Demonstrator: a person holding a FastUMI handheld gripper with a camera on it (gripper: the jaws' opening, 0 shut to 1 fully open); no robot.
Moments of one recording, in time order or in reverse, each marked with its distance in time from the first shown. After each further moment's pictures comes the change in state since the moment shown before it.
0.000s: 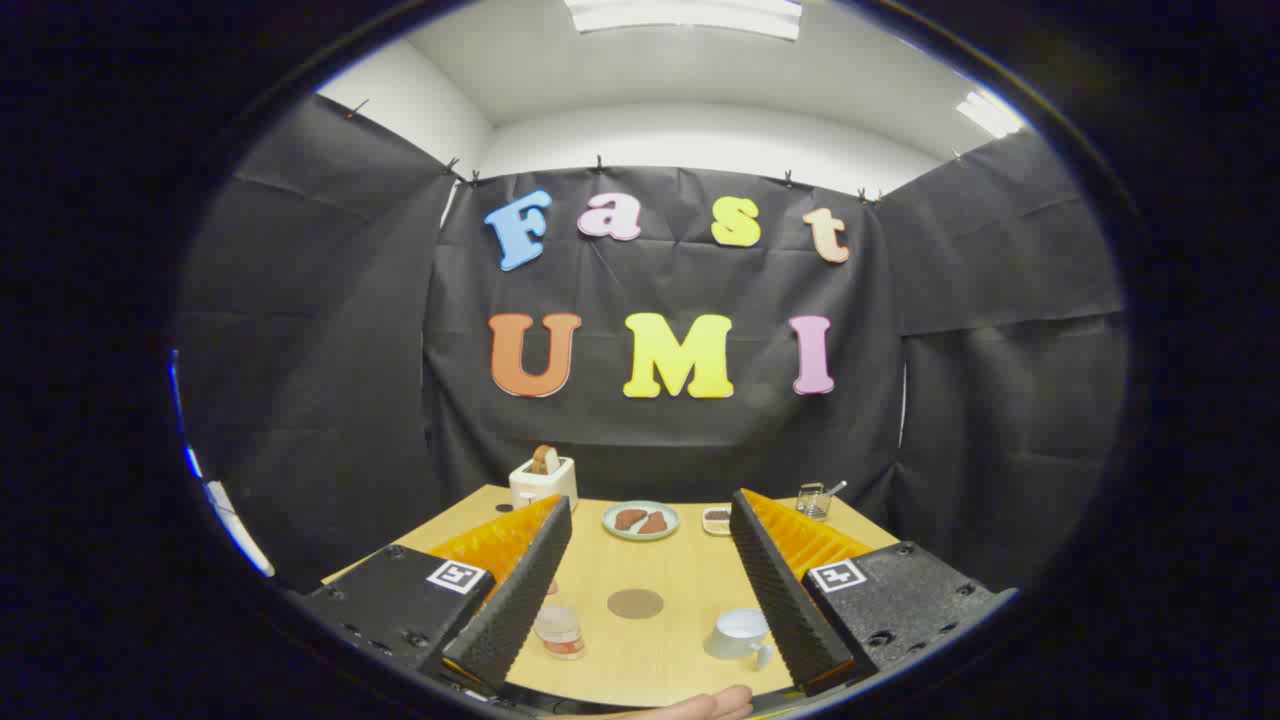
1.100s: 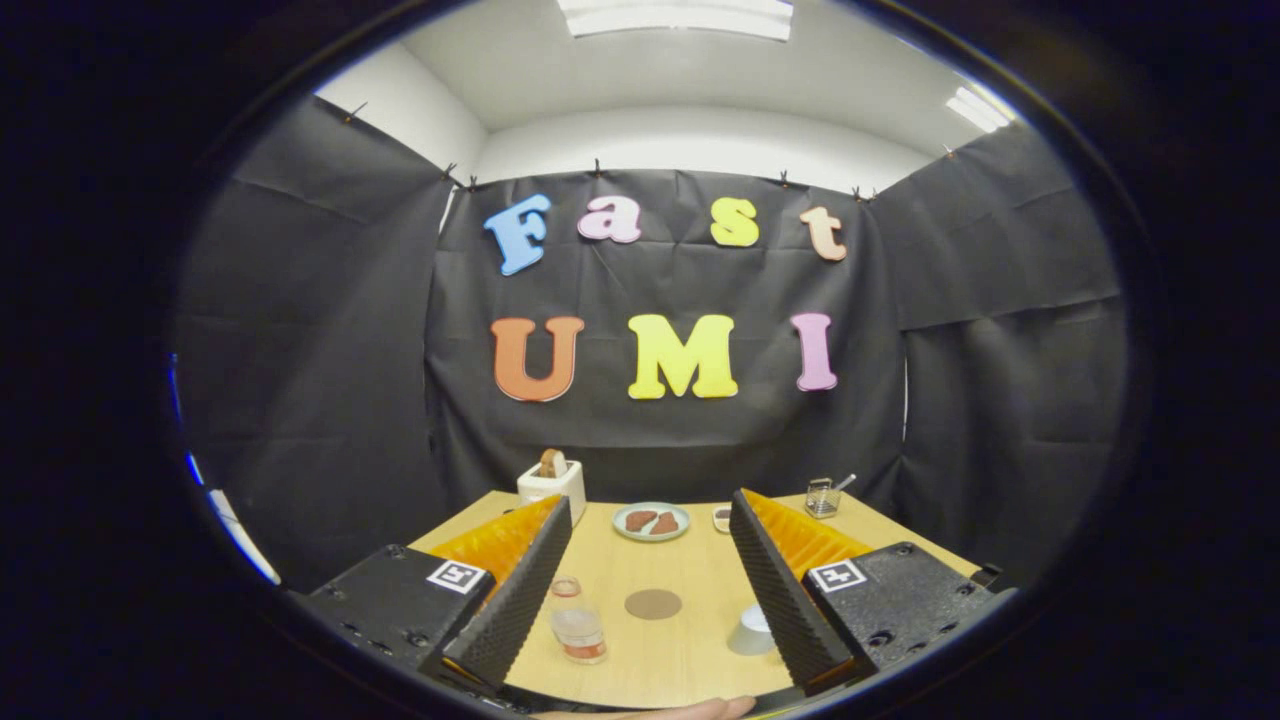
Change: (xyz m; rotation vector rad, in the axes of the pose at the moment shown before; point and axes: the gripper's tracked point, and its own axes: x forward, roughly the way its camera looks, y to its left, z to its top) arm 0.001 0.020 -0.013 0.050 -0.027 -0.010
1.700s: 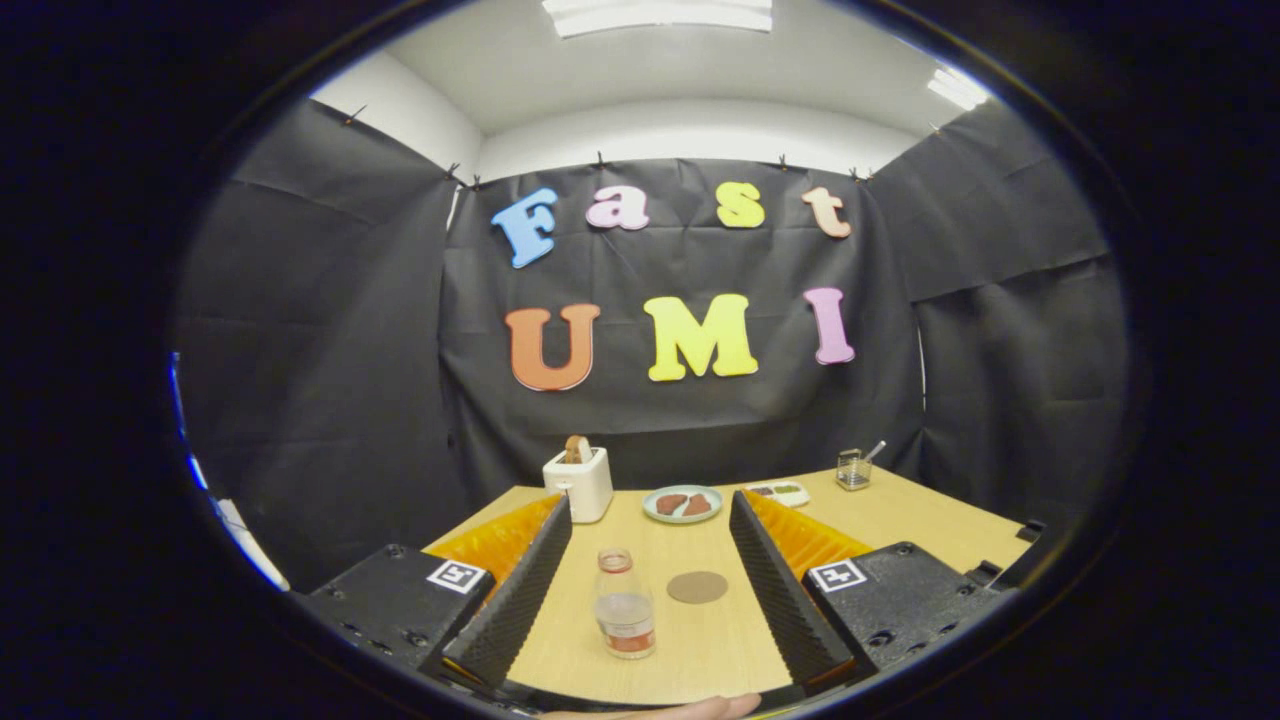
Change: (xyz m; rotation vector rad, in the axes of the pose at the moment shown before) arm 0.007 0.040 -0.069 0.083 -0.003 0.032
